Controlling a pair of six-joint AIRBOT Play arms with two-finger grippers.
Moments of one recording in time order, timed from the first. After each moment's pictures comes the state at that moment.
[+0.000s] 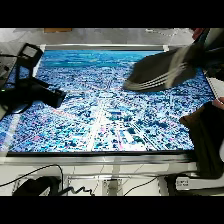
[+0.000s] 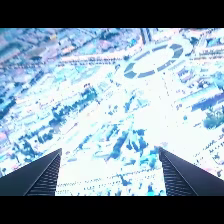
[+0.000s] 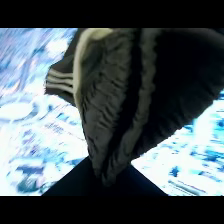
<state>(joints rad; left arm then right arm) -0.33 -0.83 1.25 1.60 -1.08 -1.36 -0.33 -1.48 2.08 -1.21 1.51 1.55</state>
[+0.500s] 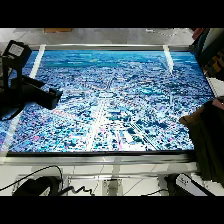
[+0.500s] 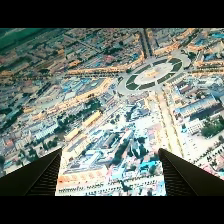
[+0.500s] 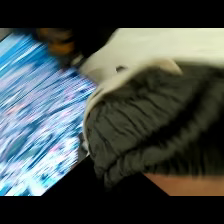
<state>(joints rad) -0.33 -0.79 1.25 1.60 -1.08 -1.36 -0.78 -1.11 2.09 -1.64 1.53 1.76</state>
